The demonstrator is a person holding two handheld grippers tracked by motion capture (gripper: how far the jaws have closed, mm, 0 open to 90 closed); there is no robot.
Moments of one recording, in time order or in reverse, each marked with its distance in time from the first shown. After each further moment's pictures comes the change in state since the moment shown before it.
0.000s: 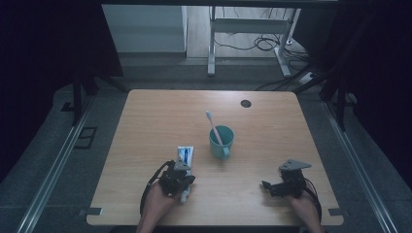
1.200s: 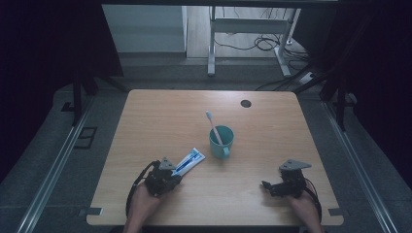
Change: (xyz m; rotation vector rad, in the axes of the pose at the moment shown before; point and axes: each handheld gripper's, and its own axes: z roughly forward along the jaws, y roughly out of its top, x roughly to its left) left arm 0.026 -0.019 -0.021 0.012 0.036 -0.028; right arm 0.000 0.000 0.000 0.000 0.000 0.000
